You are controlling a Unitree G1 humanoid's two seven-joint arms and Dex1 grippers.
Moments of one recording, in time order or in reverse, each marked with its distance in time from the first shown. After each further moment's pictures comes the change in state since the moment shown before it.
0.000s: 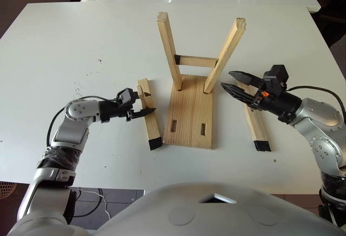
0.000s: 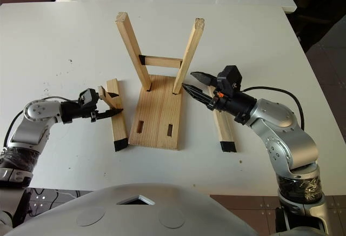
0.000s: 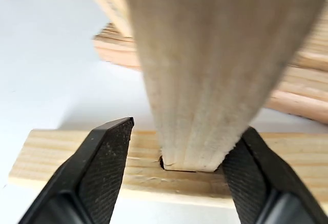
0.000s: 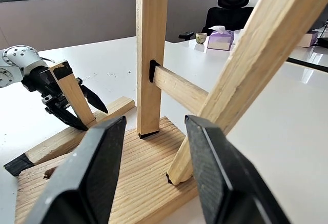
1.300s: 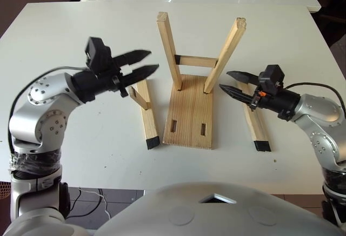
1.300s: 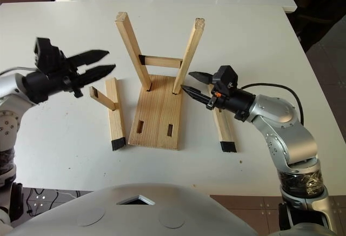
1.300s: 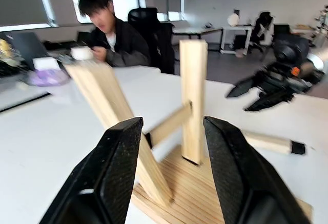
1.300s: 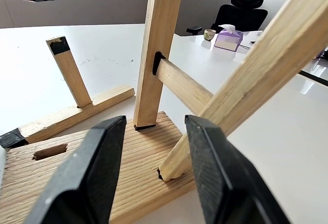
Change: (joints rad) left arm -0.008 0.034 0.262 -0.615 -0.514 0.620 0.158; right arm -0.033 -0.020 0.068 0.022 -0.114 -0.059 0.037
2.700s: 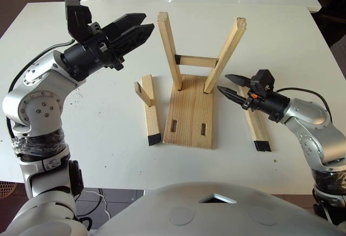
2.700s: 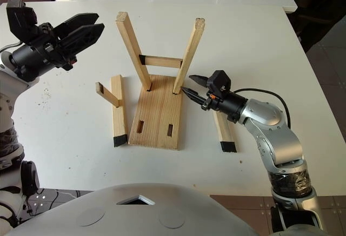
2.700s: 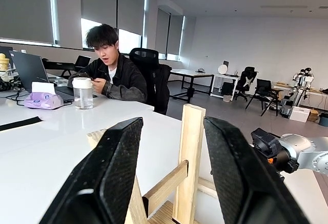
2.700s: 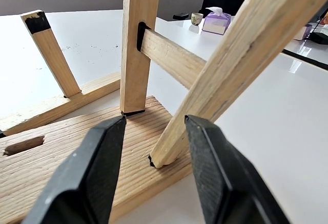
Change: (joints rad) left arm -0.217 -0.094 0.125 0.036 -0.241 0.179 0.165; right arm 0.010 0.053 0.024 0.056 -0.090 -0.019 -0.051
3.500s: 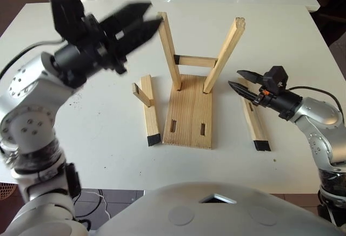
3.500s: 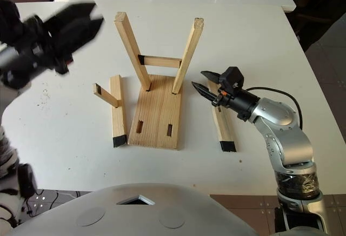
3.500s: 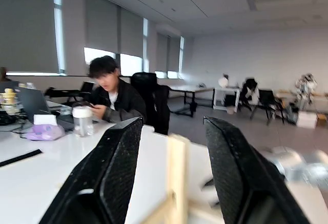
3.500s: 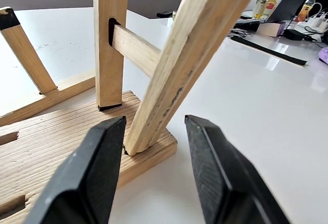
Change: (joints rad) left arm 0.145 0.070 0.065 -0.332 -0.188 0.085 0.172; right arm 0.046 -0.018 -0.114 0.001 0.016 -0.009 0.008
